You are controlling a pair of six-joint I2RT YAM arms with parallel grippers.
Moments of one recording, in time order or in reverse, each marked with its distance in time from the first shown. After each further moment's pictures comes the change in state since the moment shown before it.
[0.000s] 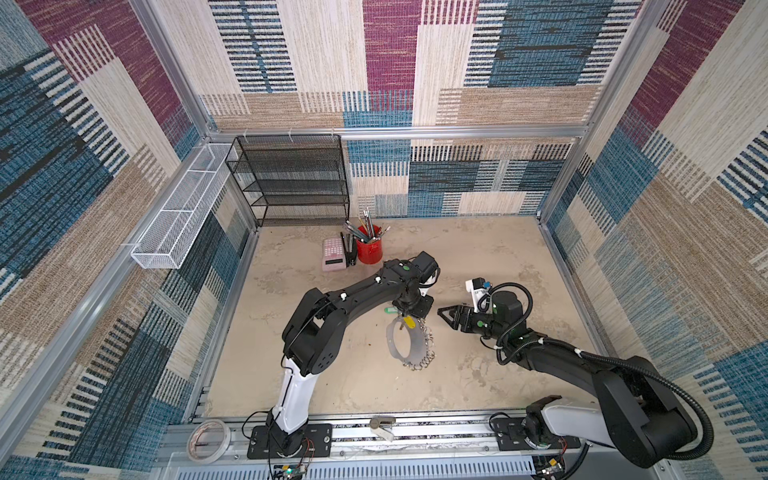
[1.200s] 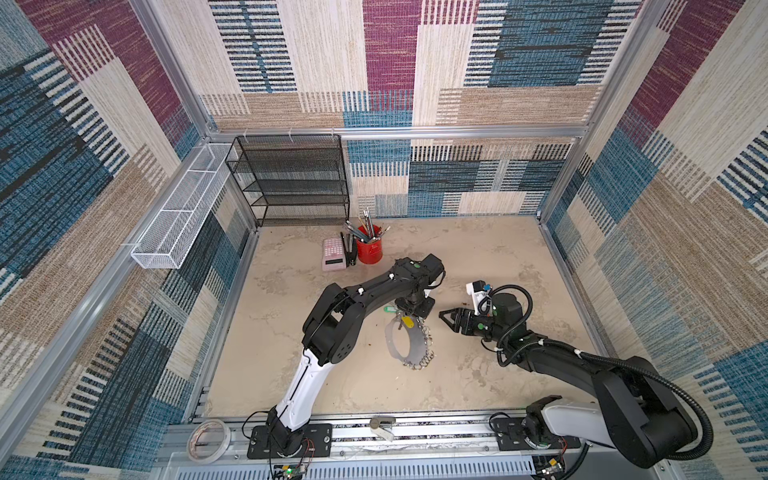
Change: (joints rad) left arm 0.000 0.155 0.151 -0.107 -0.104 0.019; right arm -0.002 0.006 -0.014 -0.016 0.015 -0.014
